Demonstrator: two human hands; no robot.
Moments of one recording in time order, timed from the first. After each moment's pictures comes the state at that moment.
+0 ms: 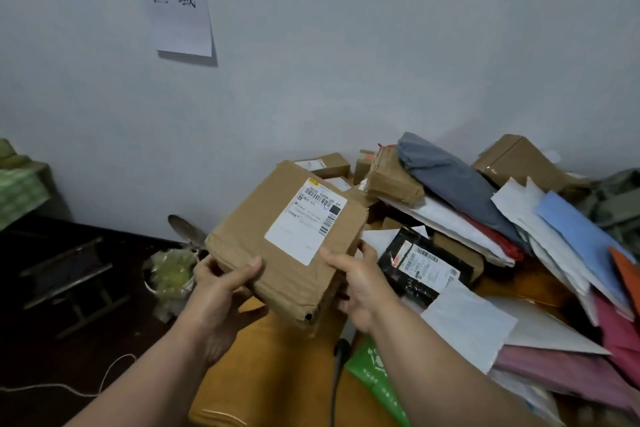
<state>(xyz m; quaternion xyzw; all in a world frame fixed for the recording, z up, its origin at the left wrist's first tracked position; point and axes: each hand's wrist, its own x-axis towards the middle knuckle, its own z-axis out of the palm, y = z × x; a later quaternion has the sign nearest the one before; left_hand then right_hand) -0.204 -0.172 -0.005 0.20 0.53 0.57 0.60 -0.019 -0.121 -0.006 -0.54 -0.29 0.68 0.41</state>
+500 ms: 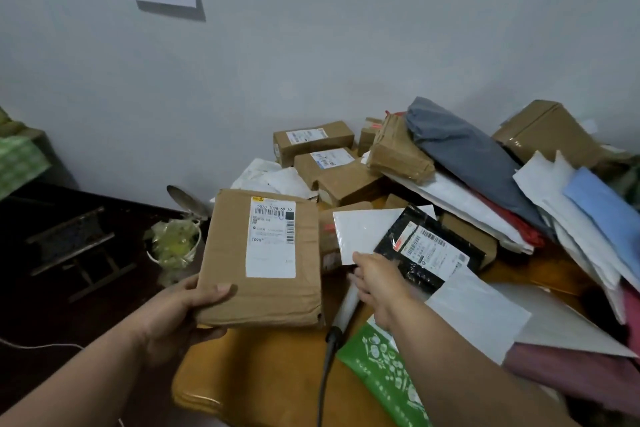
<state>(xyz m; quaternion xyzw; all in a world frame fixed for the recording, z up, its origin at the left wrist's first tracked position) -0.245 -0.160 -0.061 0.24 0.60 0.37 0.67 0.032 -0.077 -0.074 -0.66 -0.34 0.60 0.30</state>
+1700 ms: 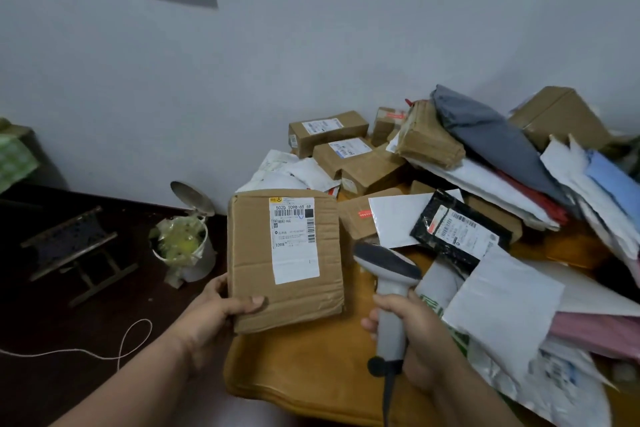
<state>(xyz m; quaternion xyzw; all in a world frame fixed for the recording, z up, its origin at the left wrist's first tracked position) -0.303 -0.167 -0.121 0.23 0.56 0.43 0.67 -0.023 -0.176 -0.071 -0.62 -0.25 0.65 0.36</state>
